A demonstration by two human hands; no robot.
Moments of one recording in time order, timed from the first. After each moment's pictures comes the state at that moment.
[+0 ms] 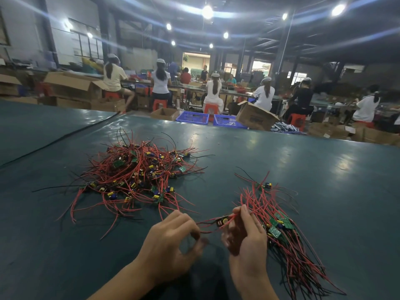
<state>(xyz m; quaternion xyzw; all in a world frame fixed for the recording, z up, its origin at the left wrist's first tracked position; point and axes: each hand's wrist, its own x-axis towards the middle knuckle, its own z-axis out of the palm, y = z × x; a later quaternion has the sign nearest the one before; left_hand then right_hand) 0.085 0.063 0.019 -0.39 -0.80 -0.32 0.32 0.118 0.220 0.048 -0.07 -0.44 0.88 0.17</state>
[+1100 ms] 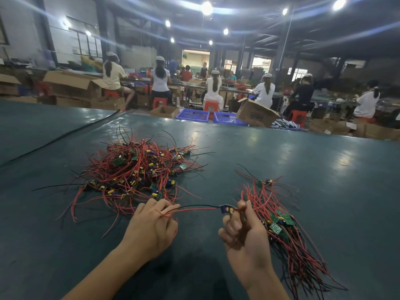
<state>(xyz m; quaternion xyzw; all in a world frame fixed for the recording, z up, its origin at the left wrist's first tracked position) 0.066 0.036 0.027 -0.24 -0.93 -0.13 0.25 0.117 0.225 0.056 -0.05 -0.33 0.94 0.08</state>
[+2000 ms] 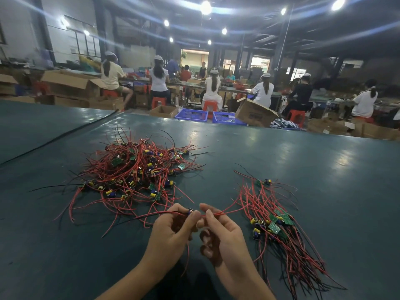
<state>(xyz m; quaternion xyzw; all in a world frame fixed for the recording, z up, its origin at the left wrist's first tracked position) 0.089 0.082 0.023 -0.19 -0.70 -0.68 0.14 0.123 0.203 0.047 -0.04 -0.50 0.86 -0.01</state>
